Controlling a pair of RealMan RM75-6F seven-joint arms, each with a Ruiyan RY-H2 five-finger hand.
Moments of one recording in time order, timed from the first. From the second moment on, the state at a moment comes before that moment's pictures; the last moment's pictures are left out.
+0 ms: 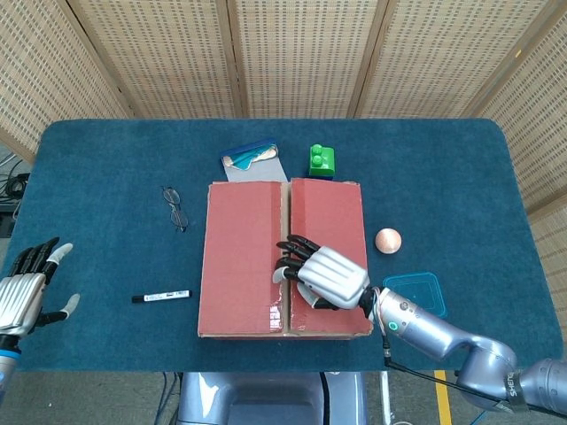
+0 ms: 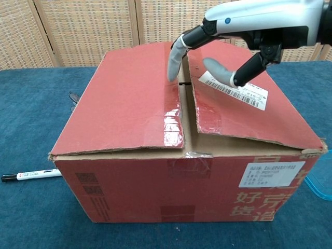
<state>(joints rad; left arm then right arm) -0.18 -0.95 -0.05 -1.95 1.26 1.29 0.20 0.84 -1.06 0.19 -1.92 -1.60 0.79 0.14</state>
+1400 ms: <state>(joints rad) -0.19 -0.94 -0.04 -1.95 1.27 1.29 0.18 0.85 -0.90 0.19 -1.96 -1.59 0.86 0.10</state>
